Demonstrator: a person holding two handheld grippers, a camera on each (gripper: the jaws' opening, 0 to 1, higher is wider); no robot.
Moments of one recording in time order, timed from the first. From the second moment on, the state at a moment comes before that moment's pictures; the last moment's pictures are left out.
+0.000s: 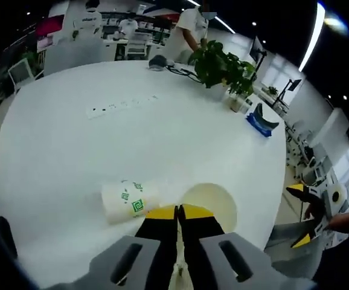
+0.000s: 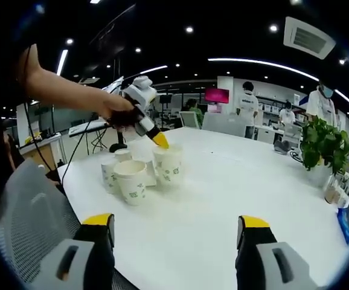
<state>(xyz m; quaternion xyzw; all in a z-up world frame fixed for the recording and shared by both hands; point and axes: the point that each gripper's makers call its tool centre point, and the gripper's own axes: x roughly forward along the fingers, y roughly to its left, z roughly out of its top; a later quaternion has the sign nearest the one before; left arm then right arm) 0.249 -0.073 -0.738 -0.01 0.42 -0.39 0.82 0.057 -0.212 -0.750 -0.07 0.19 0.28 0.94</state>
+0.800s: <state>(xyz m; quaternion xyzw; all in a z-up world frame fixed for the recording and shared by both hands) 0.194 -0.047 -0.666 -0.04 0.42 -0.44 0.79 0.056 -0.210 -0.753 -0.08 0.20 0.29 0.93</state>
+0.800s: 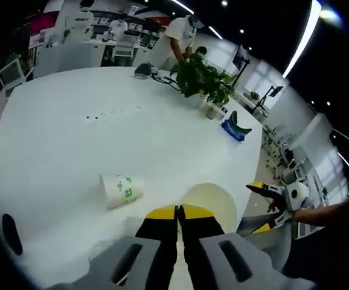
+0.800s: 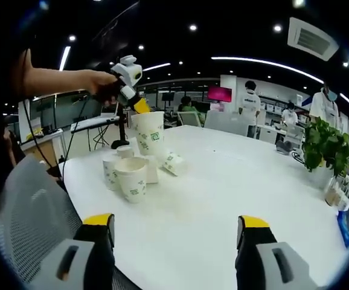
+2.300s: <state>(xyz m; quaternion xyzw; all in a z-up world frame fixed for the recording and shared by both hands) 0.168 -0.033 -0.750 0.02 0.47 -0.43 0.77 0.055 -0.210 -0.756 -0.09 0.21 0.29 0.93</state>
